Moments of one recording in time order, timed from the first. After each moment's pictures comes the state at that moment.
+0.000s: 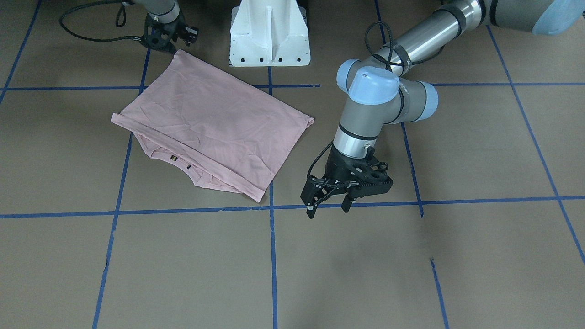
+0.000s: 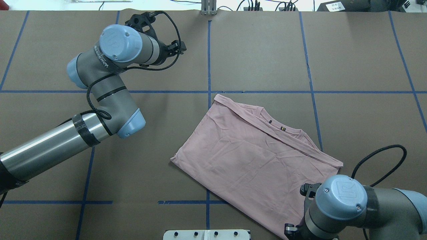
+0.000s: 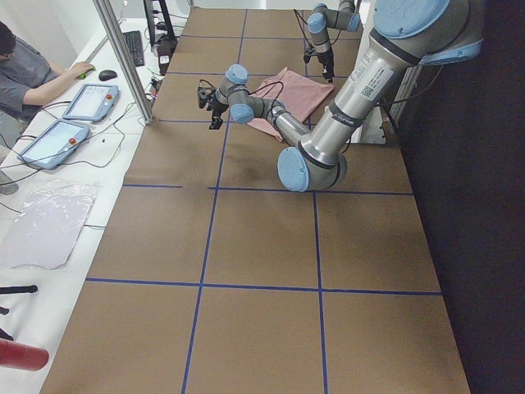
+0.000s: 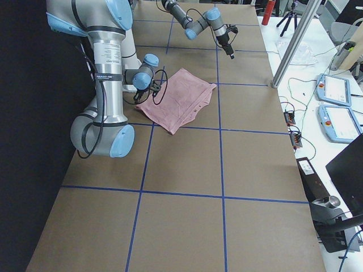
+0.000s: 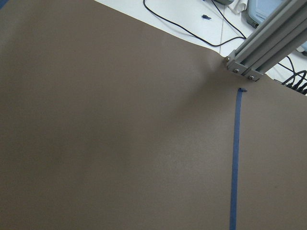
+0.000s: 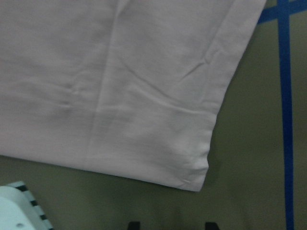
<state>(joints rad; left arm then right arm) -0.69 -2.29 -1.41 -2.13 -1.67 -1.46 0.18 -1.51 2.23 -1.58 2.05 1.73</state>
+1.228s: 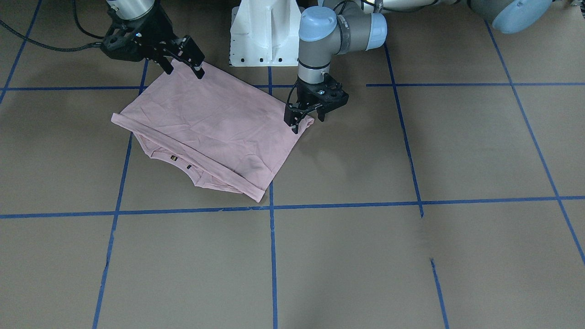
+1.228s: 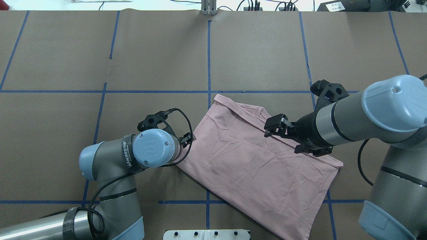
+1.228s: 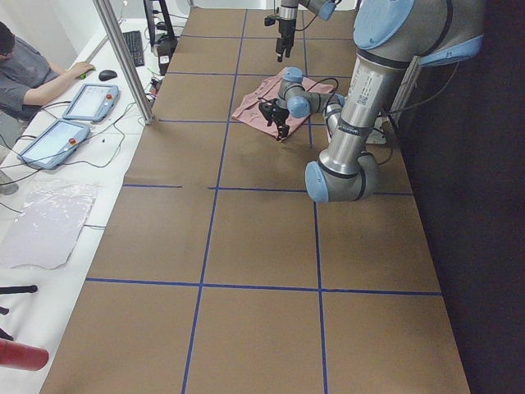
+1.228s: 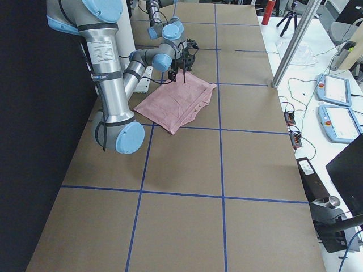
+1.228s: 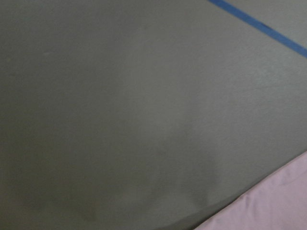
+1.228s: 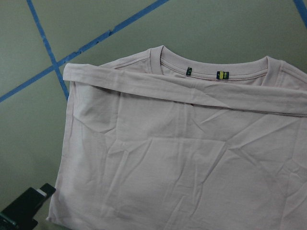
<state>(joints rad) -0.34 -2.14 -1.74 -1.66 -1.57 -1.87 0.57 -1.32 2.25 -1.49 1.96 1.68</state>
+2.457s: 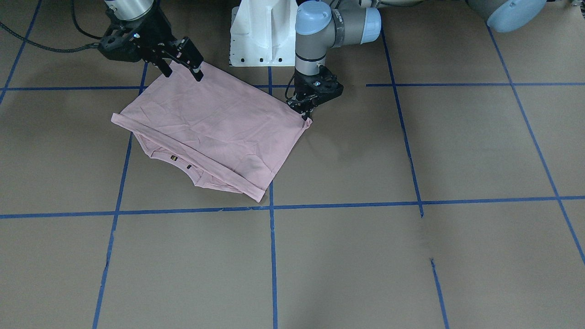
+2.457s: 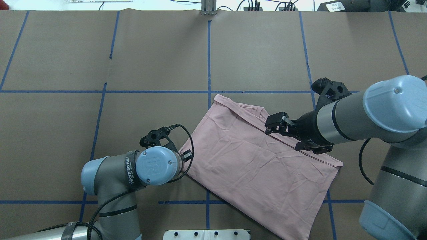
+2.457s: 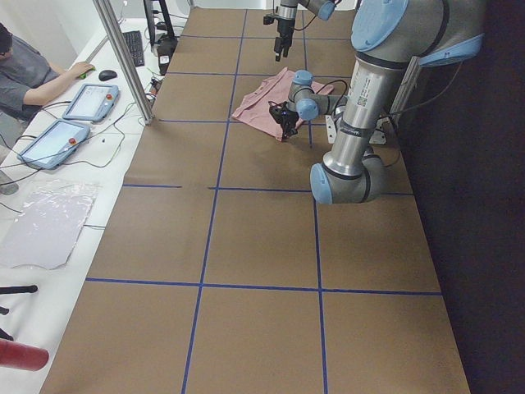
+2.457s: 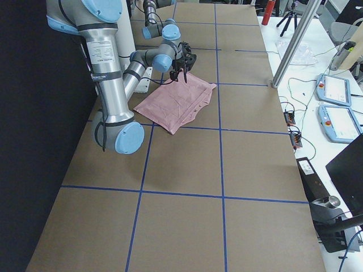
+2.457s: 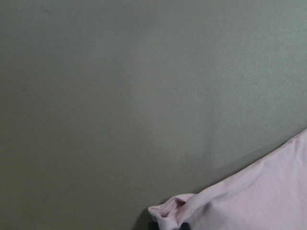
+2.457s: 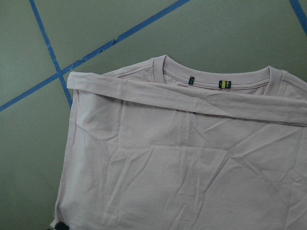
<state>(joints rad) -0.28 -2.13 -1.77 -1.64 -1.56 -1.89 0.57 -1.33 2.25 -1.48 1.94 1.68</state>
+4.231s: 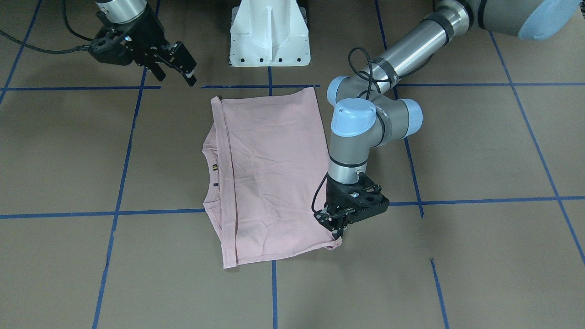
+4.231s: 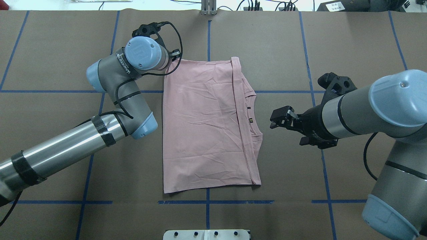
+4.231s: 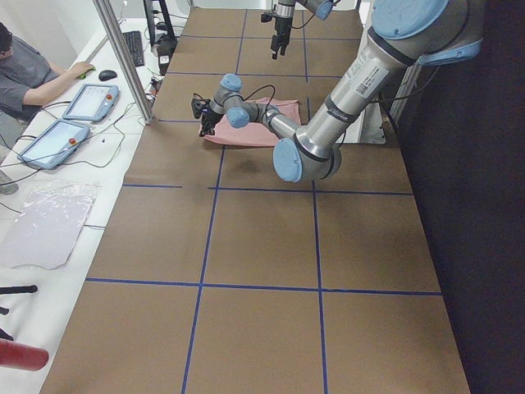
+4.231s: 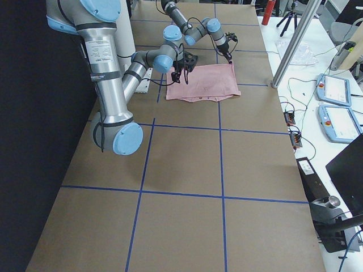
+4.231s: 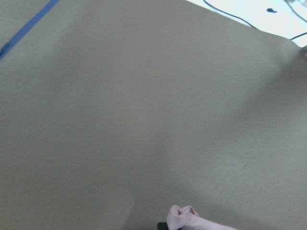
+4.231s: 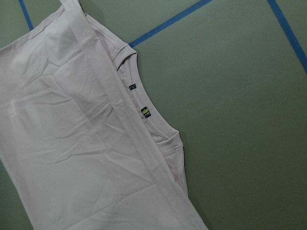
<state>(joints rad) -0.70 -2.41 -1.13 -2.14 -1.54 -1.49 0.60 -1.34 2.24 -1.48 1.94 1.68</state>
